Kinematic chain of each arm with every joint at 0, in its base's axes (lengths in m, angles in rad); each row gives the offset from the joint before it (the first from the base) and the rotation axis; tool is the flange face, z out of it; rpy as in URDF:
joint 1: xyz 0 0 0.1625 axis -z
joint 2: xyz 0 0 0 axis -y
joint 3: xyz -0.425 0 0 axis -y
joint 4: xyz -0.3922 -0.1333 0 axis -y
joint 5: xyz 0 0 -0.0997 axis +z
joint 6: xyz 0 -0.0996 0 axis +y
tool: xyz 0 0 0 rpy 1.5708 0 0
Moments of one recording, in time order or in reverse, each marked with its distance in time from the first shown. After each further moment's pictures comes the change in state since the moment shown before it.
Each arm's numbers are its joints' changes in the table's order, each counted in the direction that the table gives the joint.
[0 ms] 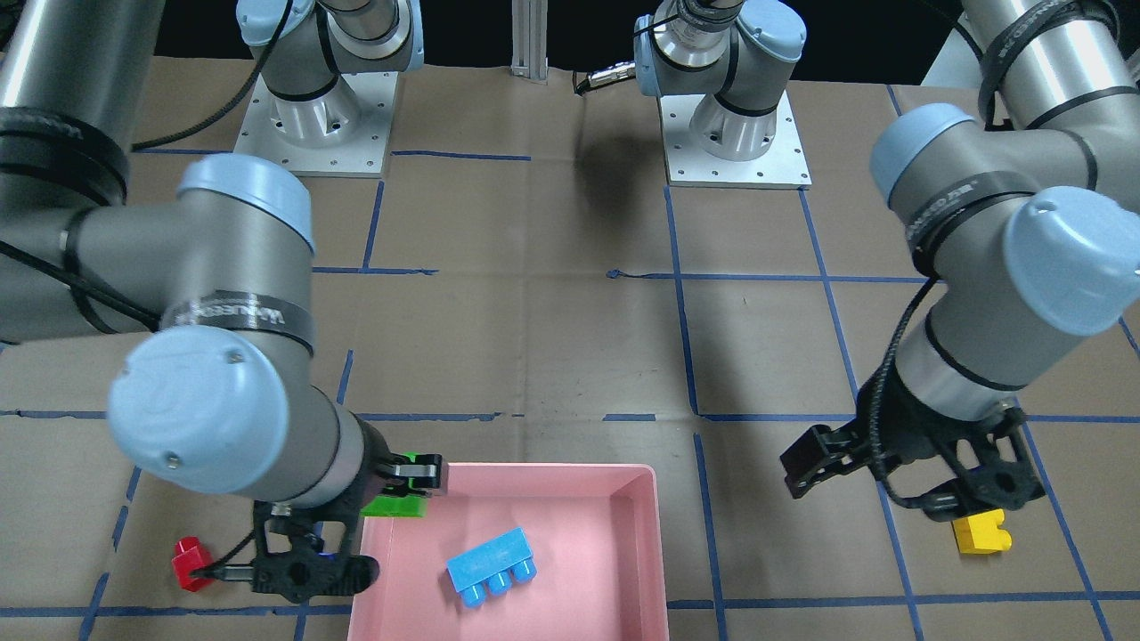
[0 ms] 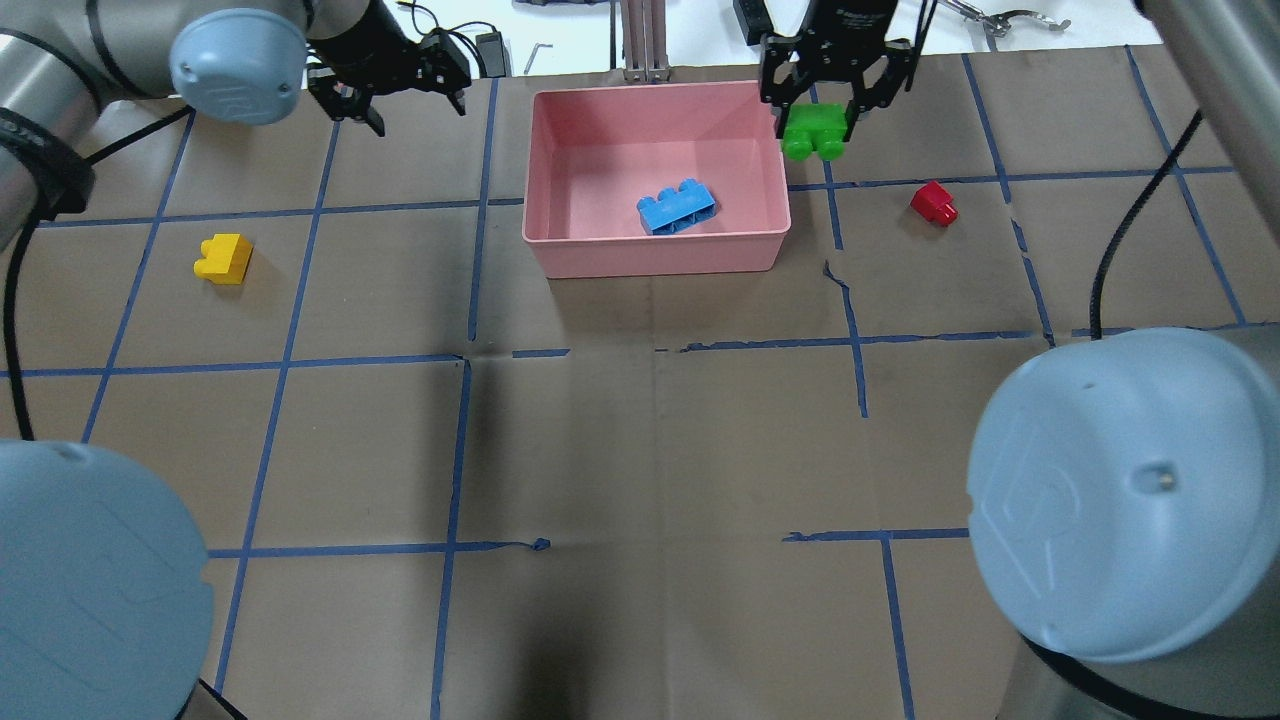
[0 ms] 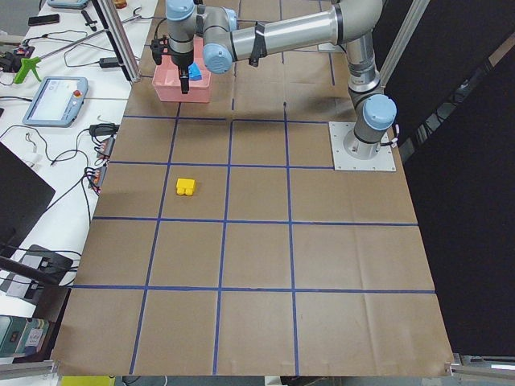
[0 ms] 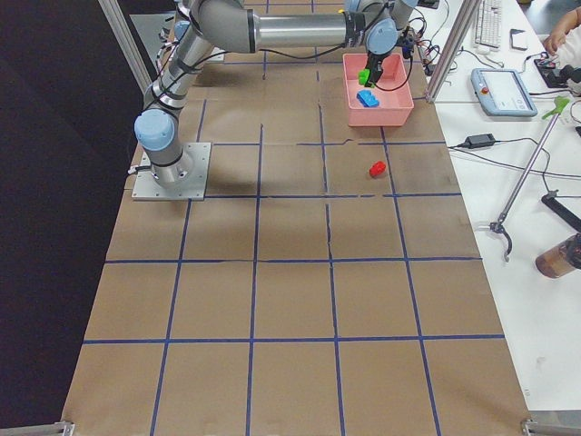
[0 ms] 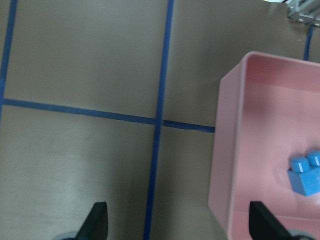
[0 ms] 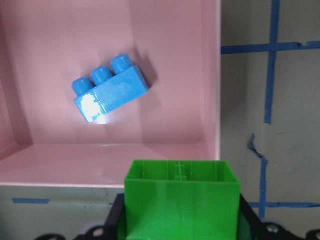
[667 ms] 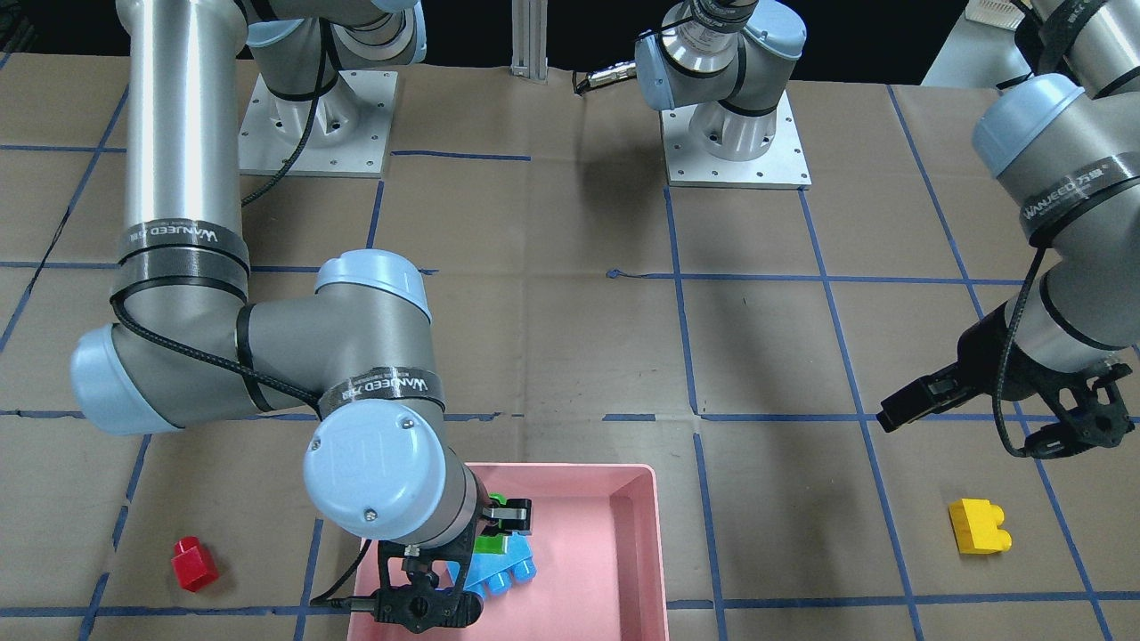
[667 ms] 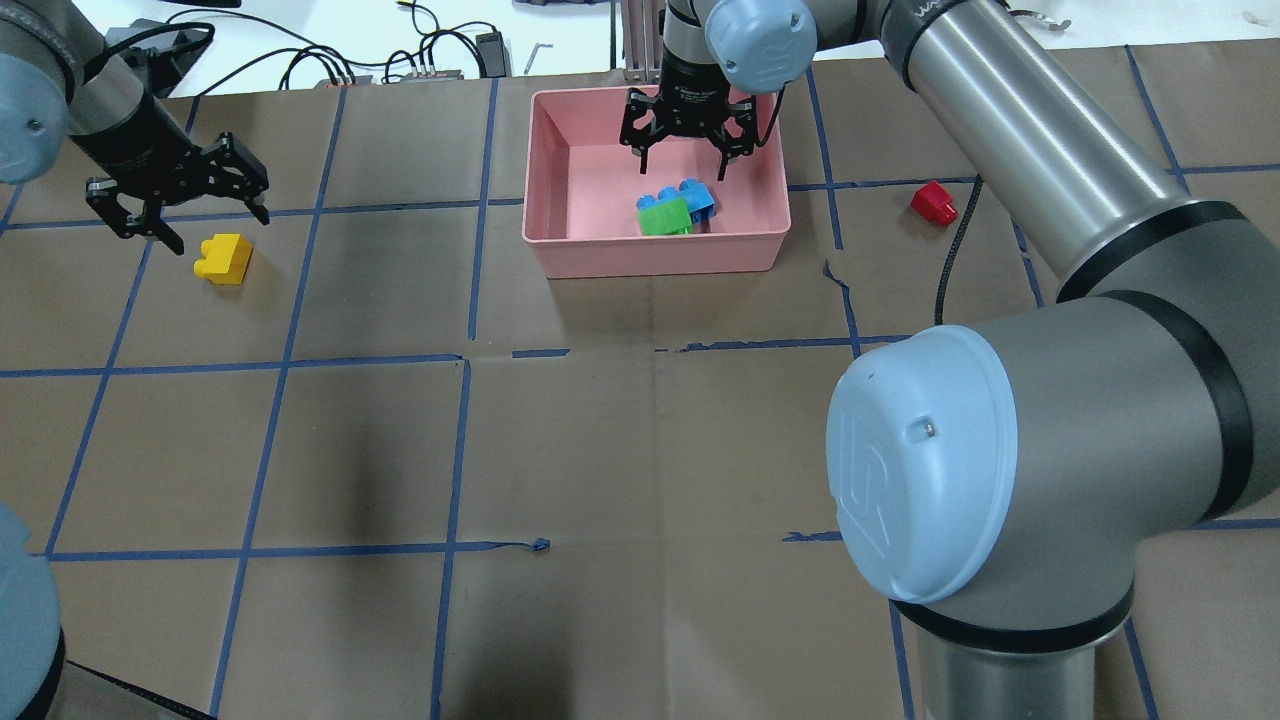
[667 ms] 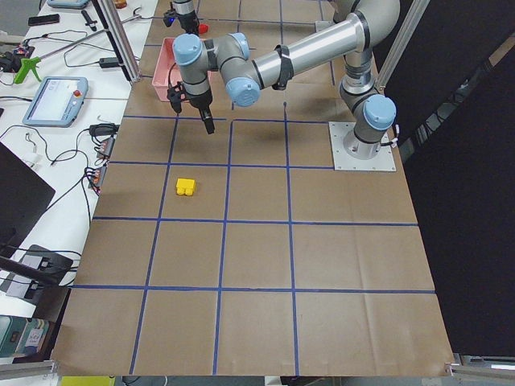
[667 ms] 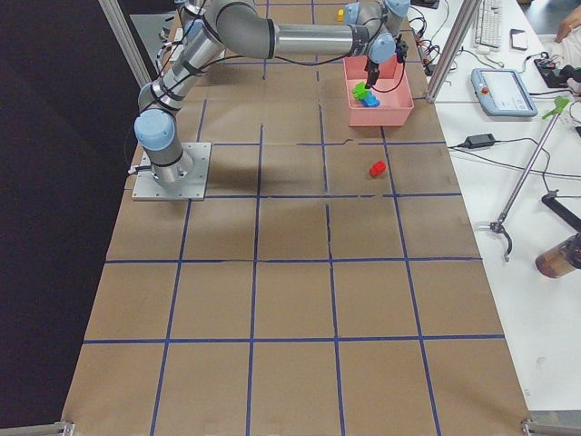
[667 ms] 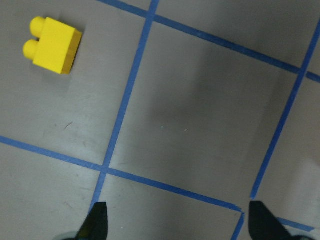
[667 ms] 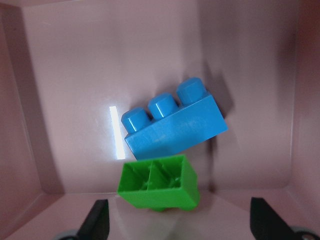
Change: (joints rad) left arm -0.199 0.051 -0.125 -0.119 -0.123 -0.144; right arm -0.073 0.091 -0.009 -0.115 -0.002 -0.113
